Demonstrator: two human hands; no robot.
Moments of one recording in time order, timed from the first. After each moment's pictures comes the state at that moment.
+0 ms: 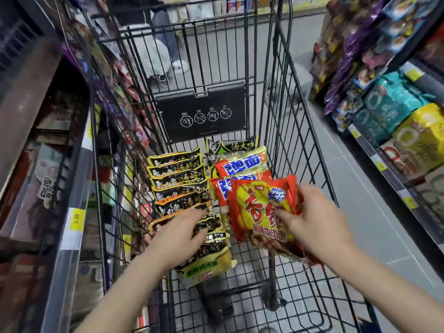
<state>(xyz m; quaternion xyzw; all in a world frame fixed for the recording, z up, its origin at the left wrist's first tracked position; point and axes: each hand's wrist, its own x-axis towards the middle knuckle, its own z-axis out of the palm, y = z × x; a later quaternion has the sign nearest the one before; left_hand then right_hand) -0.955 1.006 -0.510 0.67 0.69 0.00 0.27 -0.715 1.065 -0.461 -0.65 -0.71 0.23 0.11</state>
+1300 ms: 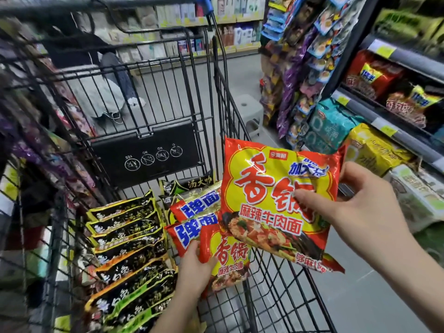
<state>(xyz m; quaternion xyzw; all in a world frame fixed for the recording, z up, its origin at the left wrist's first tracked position) -0.857 1.088 -0.610 0.39 0.73 0.30 0.47 -0.648 1.110 -0.394 -0.65 -0.57 0.29 0.41</state>
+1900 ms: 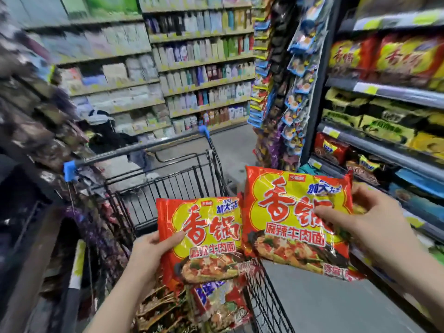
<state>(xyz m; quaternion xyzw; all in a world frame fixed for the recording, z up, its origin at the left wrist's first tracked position) -0.921 1.088 -0.285 0.35 0.56 0.52 0.54 -0.596 1.054 -0.198 -0.66 -0.50 0.29 0.47</state>
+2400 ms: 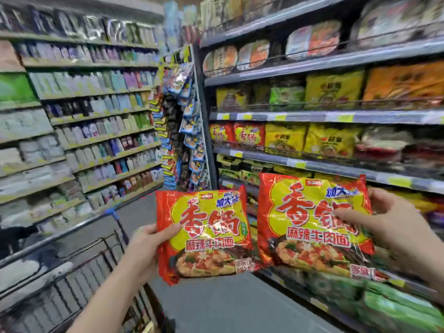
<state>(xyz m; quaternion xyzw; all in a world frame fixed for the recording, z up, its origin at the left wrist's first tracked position) -0.699 1.065 -0.097 0.49 0.38 0.43 0.65 -0.383 0.870 -0.055 -0.67 -0.39 0.19 0.60</state>
